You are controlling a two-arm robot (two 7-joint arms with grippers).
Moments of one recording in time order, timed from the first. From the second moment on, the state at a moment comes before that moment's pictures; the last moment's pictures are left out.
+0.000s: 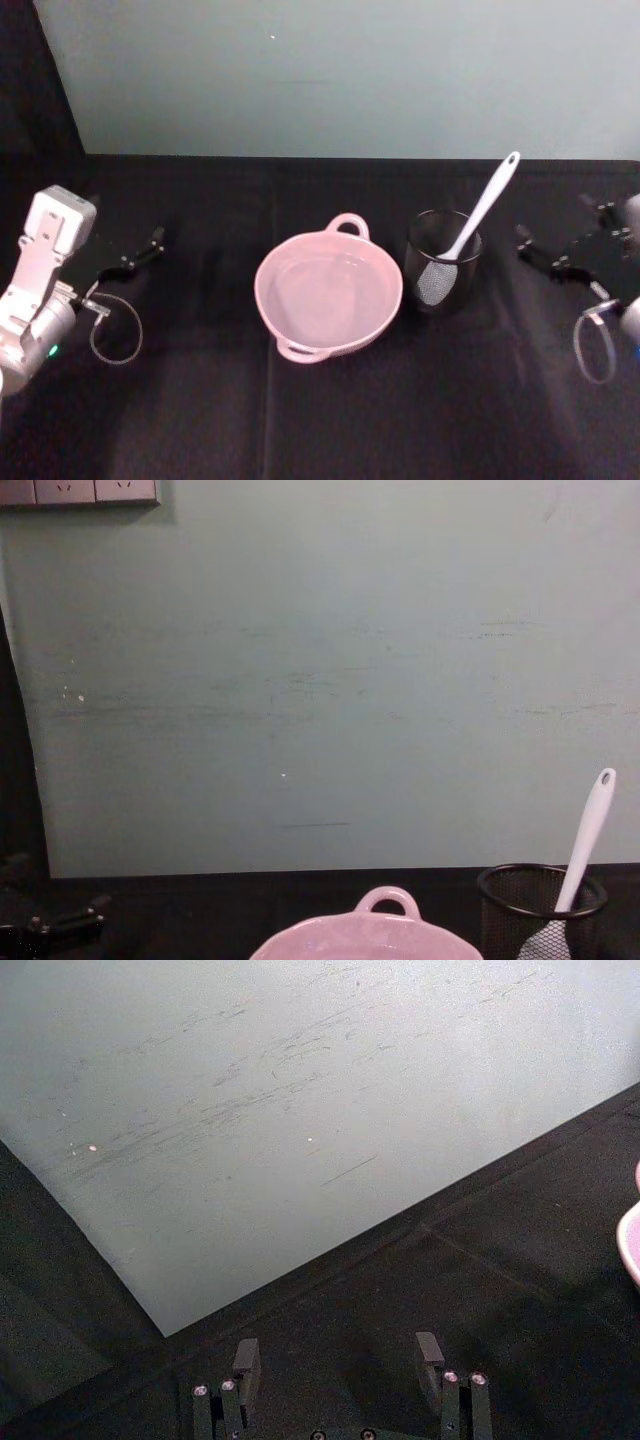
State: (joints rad) left arm -0.20 0.60 0.45 -1.41 -0.25 -0.12 0.03; right arm 0.12 0.68 -0.35 -1.54 0.35 -0.10 0.04
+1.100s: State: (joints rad) left arm -0.20 0.60 0.45 -1.41 -0.25 -0.12 0.03; right arm 0.39 0.53 -0.29 -1.32 1.03 0.32 0.34
